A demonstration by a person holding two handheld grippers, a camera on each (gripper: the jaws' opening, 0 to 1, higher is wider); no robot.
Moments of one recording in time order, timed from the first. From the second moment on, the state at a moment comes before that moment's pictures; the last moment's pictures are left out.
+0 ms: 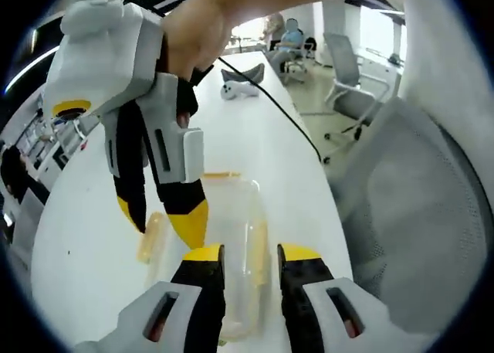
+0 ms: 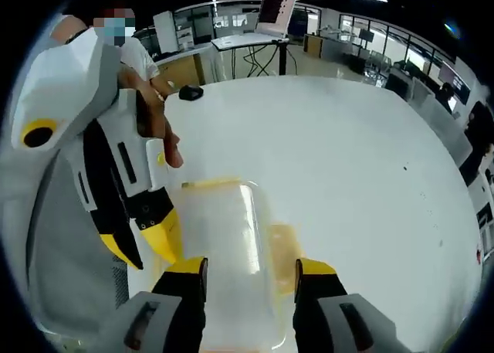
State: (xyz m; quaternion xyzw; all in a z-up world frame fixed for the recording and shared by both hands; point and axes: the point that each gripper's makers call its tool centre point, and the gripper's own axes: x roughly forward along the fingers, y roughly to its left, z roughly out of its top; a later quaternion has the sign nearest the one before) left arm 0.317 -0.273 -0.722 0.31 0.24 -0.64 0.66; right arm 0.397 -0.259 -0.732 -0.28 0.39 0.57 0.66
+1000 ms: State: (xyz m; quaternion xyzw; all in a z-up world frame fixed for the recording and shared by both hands) left arm 0.319 -0.278 -0.735 0.47 0.13 -0.62 0.61; right arm 0.392 -0.256 -0.738 -0.26 0.44 0.63 0.59
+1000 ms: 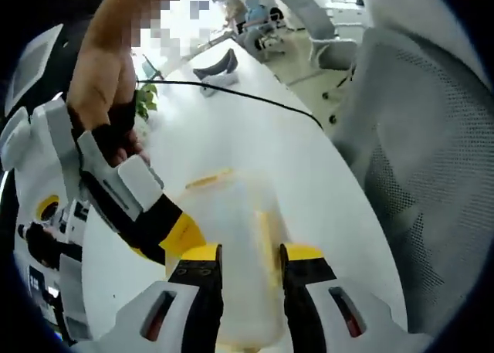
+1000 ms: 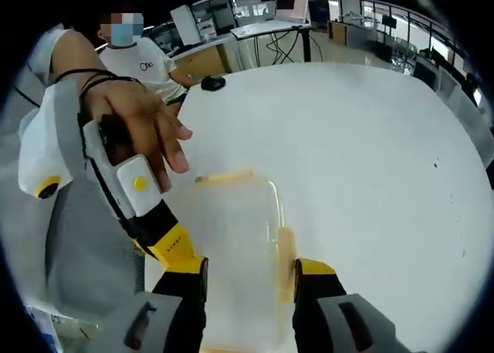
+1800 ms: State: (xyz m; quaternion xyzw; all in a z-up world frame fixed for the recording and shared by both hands) left arm 0.324 -0.279 -0.737 0.50 0.14 -0.59 0.62; right arm 0.387 -0.254 -0.742 -0.25 0.49 0.63 0.55
